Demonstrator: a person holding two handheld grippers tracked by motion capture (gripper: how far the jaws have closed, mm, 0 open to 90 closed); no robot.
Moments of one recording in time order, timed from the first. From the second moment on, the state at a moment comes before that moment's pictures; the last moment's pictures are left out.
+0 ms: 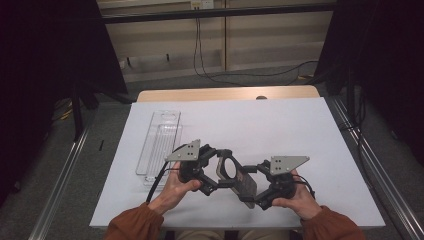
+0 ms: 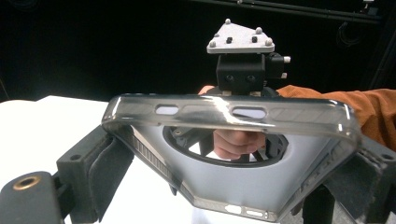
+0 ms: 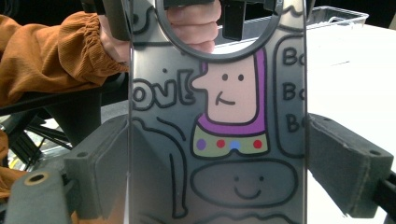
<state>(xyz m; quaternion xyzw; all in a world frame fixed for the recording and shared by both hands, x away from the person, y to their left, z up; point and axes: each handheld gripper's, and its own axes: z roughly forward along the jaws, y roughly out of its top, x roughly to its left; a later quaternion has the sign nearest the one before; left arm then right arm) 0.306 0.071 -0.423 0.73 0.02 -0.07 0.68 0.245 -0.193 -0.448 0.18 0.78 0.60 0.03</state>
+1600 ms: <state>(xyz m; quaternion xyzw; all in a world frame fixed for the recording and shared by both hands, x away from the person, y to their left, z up) 0.307 0.081 -0.408 0.73 0.08 -0.02 0.68 0.245 -0.200 -0.446 0.24 0.78 0.57 0.10</state>
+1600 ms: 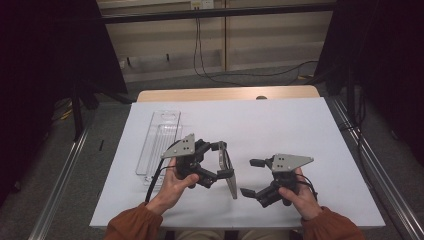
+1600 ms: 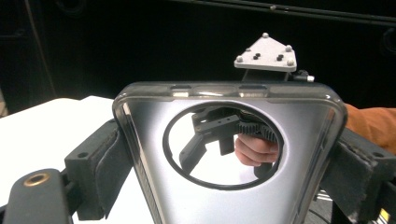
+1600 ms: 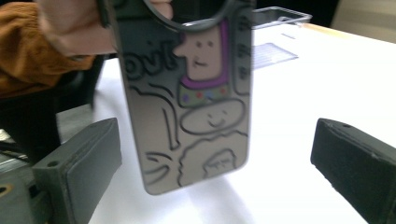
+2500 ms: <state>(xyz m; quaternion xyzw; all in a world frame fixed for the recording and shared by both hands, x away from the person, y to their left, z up) 0.314 0.104 -0.399 0.74 0.15 0.04 0.66 0.229 -0.243 -0.448 0.35 0.73 0.55 0.20</state>
